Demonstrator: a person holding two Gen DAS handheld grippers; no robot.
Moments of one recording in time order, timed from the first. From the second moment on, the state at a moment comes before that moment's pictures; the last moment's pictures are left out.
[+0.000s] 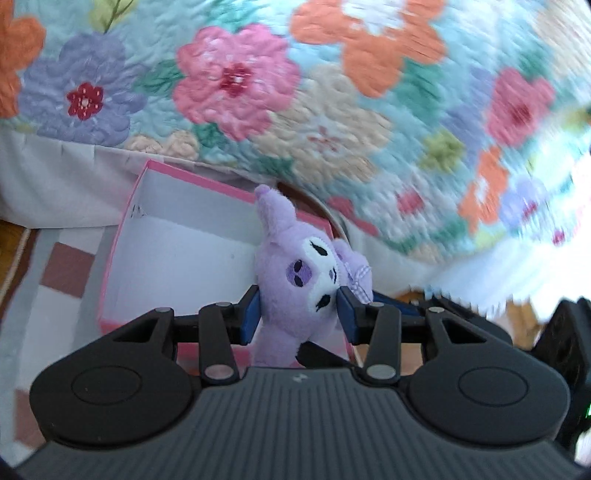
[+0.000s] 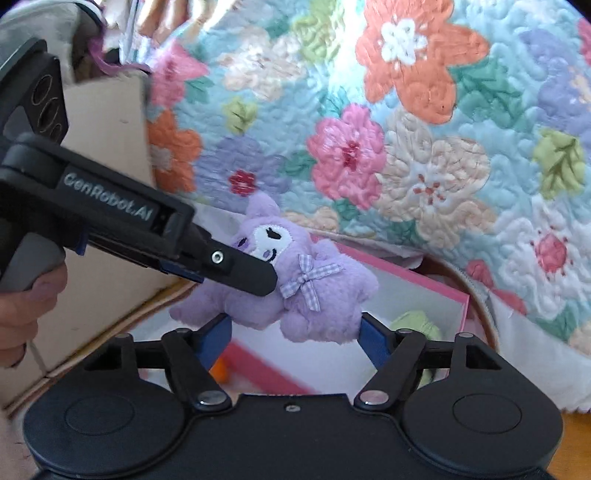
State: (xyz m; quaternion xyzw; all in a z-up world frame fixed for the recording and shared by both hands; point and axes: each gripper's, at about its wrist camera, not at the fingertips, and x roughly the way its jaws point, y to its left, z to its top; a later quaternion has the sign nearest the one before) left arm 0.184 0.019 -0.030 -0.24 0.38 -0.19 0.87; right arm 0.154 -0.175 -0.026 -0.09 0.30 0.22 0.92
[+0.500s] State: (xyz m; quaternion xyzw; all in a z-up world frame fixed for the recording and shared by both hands) left arm 0.321 0.014 -0.142 -0.31 0.48 -0.12 0.81; right arm 0.293 -0.184 -0.120 -0.05 0.43 0.18 0.88
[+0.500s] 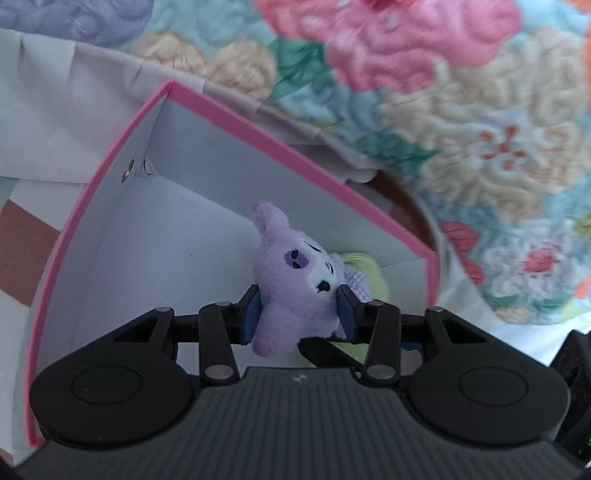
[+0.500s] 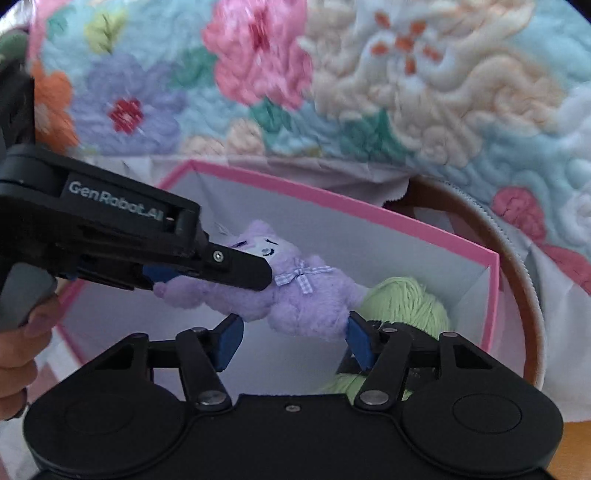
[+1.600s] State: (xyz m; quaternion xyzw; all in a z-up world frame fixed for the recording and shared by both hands) left arm 0.320 -0.037 -0.144 -0.17 0.53 -0.08 0.83; right arm 0.243 -0.217 -0.111 0.00 0.43 0.15 0.89
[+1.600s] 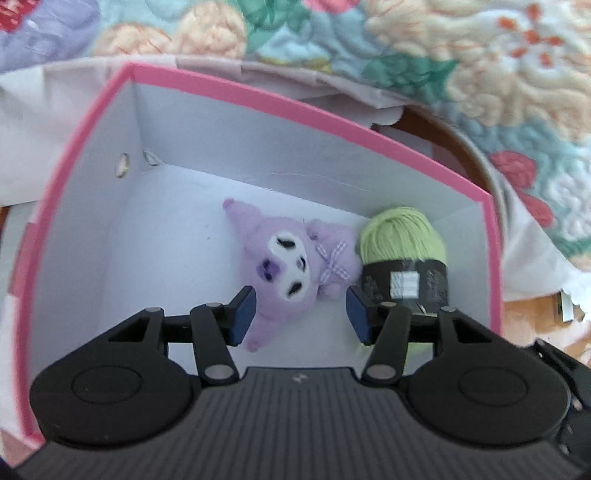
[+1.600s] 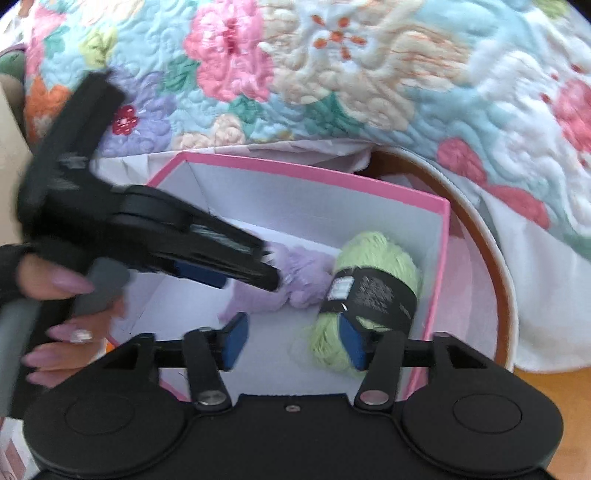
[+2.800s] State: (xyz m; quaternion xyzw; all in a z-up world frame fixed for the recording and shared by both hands) left arm 0.092 0.033 0.022 -0.07 0.48 -0.11 0.87; right arm 0.056 -0.172 0.024 -0.03 0.41 0.26 0.88
